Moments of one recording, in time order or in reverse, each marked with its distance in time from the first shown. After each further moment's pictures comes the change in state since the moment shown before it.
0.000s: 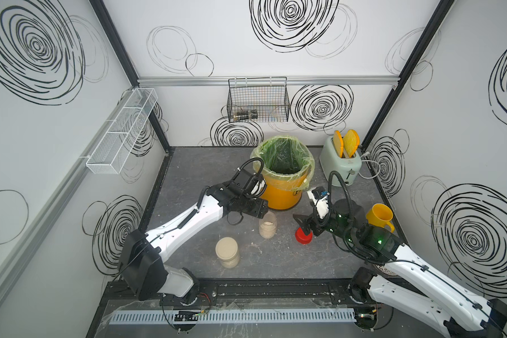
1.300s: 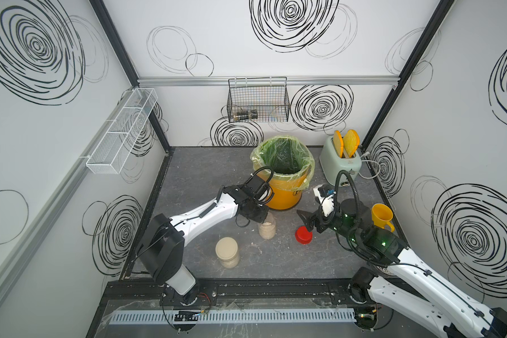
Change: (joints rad) left arm -0.037 0.148 0.000 0.004 -0.034 0.008; right arm -0.067 -0.043 -0.023 0.041 0.002 -0.046
